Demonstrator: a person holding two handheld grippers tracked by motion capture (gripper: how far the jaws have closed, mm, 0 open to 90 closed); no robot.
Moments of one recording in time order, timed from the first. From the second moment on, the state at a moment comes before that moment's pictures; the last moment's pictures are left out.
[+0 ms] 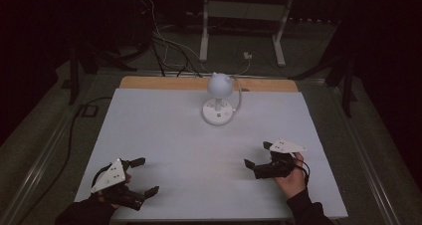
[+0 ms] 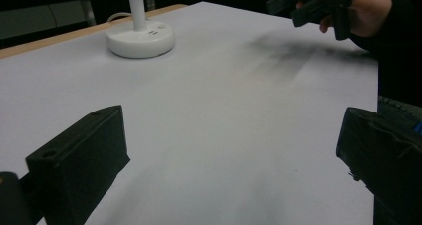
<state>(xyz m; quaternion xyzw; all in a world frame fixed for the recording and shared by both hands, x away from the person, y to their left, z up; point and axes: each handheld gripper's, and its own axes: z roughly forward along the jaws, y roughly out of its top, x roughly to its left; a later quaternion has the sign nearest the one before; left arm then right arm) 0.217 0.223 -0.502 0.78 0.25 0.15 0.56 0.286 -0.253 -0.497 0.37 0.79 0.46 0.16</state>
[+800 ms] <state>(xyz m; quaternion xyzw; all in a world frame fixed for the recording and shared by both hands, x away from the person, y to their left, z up) 0.218 0.223 -0.503 0.78 0.25 0.15 0.56 0.263 -0.290 -0.518 0.37 0.83 0.40 0.14</state>
